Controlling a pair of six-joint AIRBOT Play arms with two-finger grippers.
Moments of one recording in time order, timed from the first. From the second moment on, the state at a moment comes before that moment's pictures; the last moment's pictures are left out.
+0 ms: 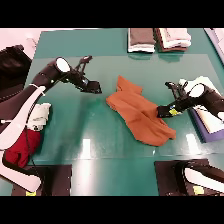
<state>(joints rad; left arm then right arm) -0.34 -1.71 1.52 1.01 -1.06 -1.35 -0.02 -1.20 0.82 -1.19 1.15 1.37</state>
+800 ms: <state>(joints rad) -0.38 -1.73 1.67 0.94 -1.05 -1.29 -0.01 -0.95 0.93 -1.21 1.18 1.37</state>
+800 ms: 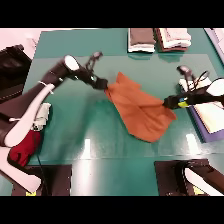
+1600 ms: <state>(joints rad) -0.33 -1.04 1.80 1.09 -1.14 -1.27 -0.01 -0.90 1.76 -1.20 1.50 1.52</state>
